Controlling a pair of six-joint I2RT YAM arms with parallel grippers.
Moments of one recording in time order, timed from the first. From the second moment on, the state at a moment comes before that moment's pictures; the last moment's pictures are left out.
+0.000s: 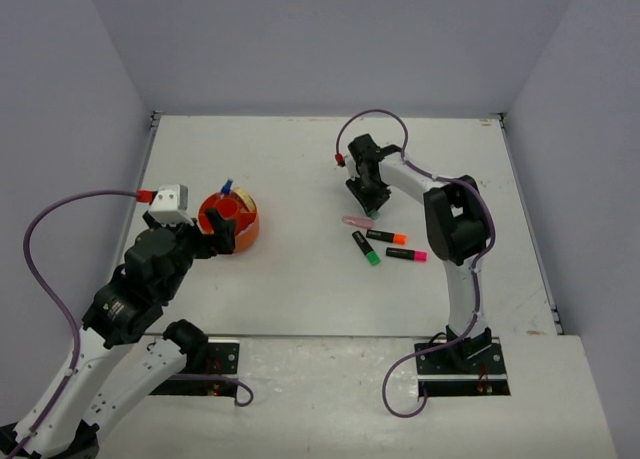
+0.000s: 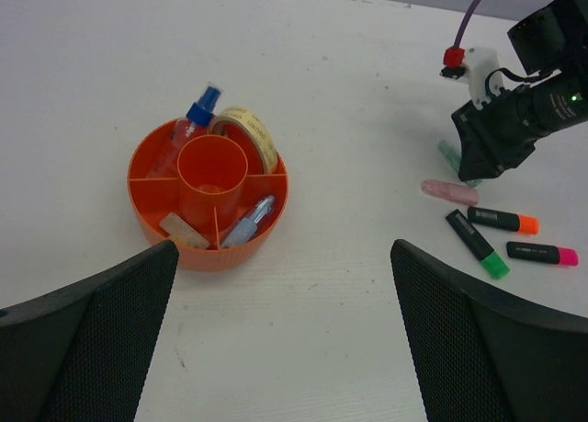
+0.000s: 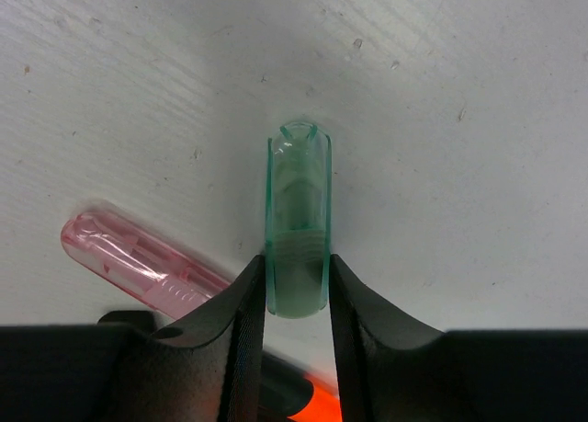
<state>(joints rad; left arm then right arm) -0.58 0.51 0.85 -0.66 -0.39 -0.38 0.46 2.17 1.67 -0.81 0.06 -0.14</state>
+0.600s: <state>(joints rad) -0.58 0.57 0.79 -0.44 -0.16 -0.53 0.55 1.84 1.55 -0.78 0.17 0.06</state>
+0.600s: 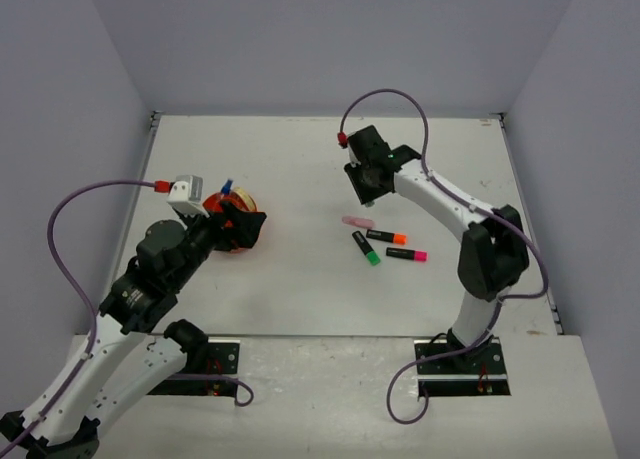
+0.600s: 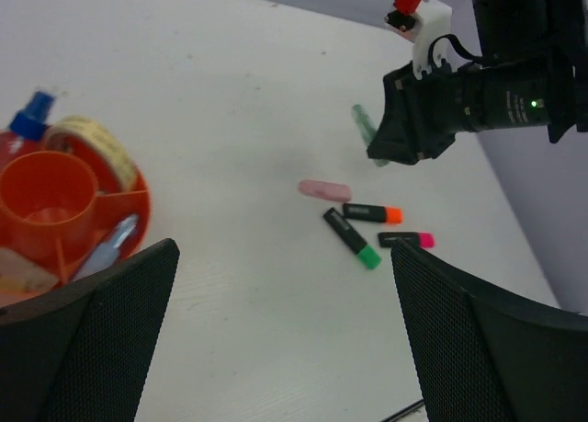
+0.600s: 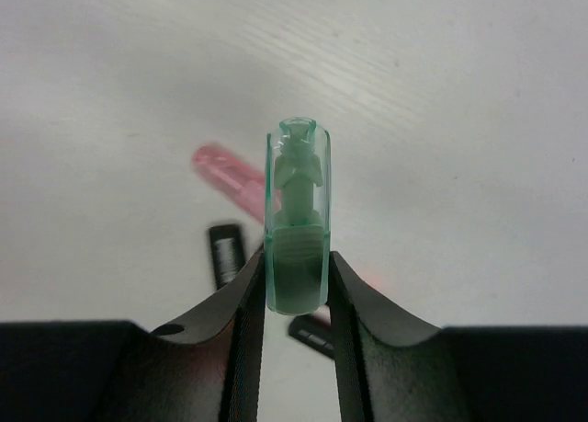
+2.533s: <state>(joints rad) -0.58 1.05 0.87 -0.39 -0.63 -0.64 1.02 1.21 1.12 -0.59 0.35 0.36</state>
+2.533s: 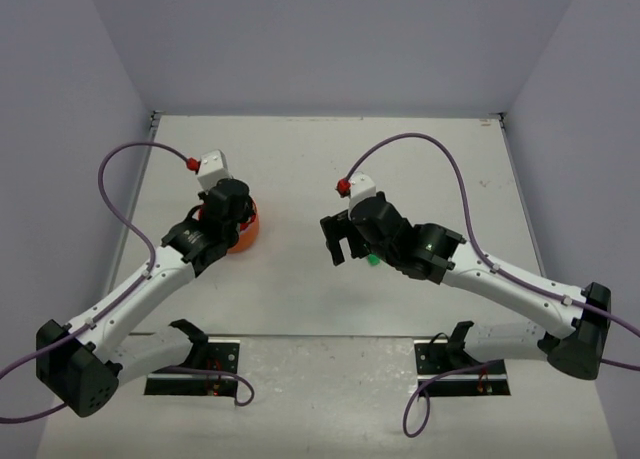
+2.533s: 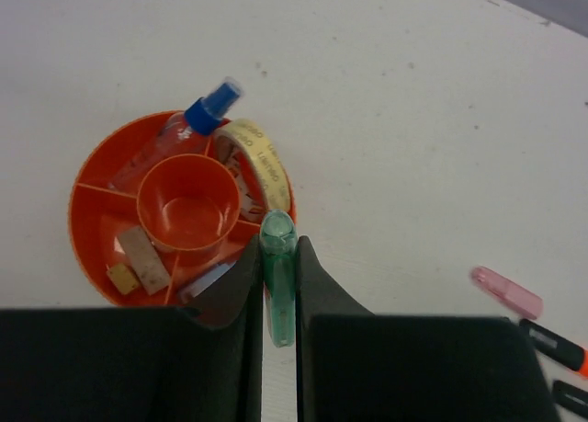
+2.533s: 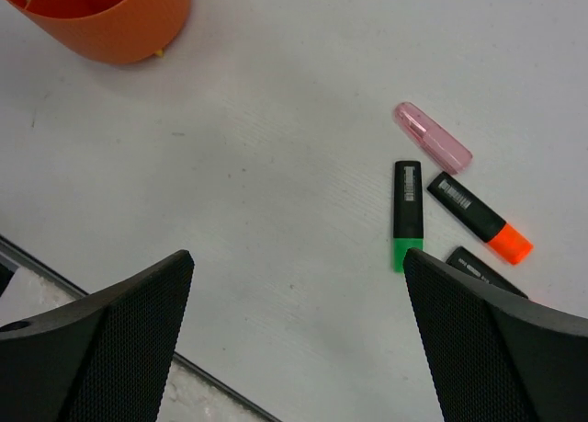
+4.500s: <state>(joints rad) -0.58 0.68 0.85 -0.46 -0.57 -0.63 0.68 1.66 1.22 -0.56 0.11 0.30</state>
